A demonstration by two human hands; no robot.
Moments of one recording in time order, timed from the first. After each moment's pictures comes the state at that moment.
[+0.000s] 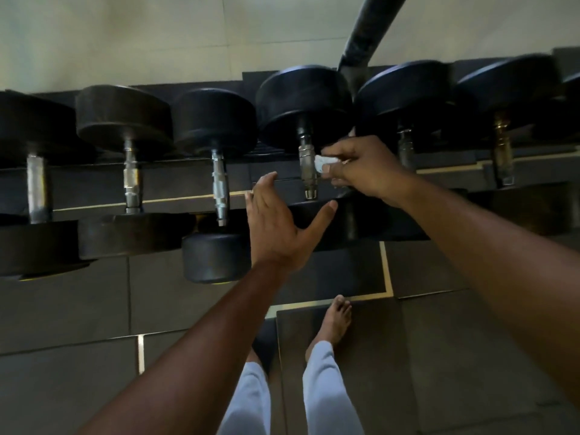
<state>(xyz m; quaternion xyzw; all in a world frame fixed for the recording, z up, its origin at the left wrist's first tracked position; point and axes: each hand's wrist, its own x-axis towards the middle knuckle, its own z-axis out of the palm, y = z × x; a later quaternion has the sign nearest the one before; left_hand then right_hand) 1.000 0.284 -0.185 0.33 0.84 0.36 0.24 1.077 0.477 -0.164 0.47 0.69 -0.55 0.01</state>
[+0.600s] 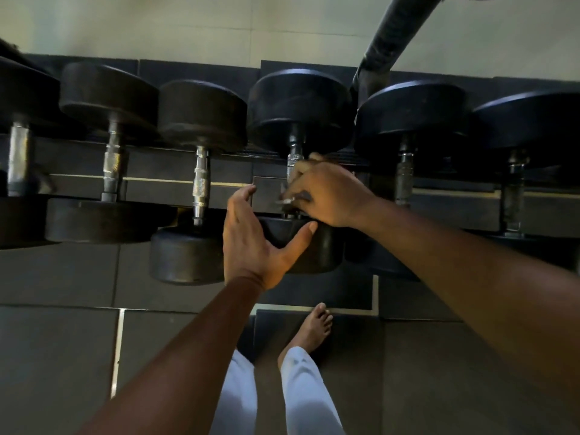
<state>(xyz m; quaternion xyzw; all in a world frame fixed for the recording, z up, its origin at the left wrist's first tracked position) 1.017 0.300 -0.204 0.25 0.88 0.35 0.21 1.065 0.501 -0.199 0.10 0.95 -0.29 0.10</state>
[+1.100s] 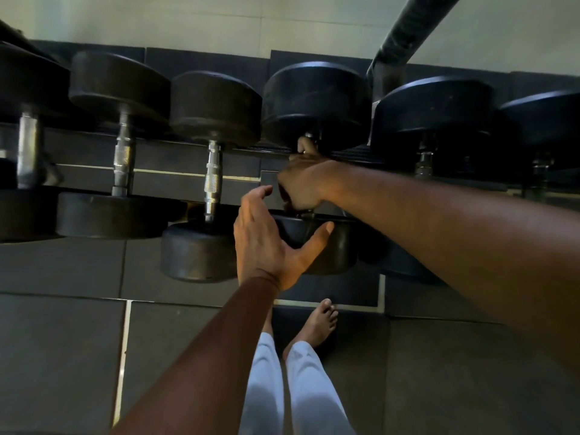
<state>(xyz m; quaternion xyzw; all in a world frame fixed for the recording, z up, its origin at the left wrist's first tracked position) 1.016 0.299 -0.203 0.25 0.89 0.33 0.20 0.981 0.471 -0.183 0.05 0.91 -0.09 0.41</state>
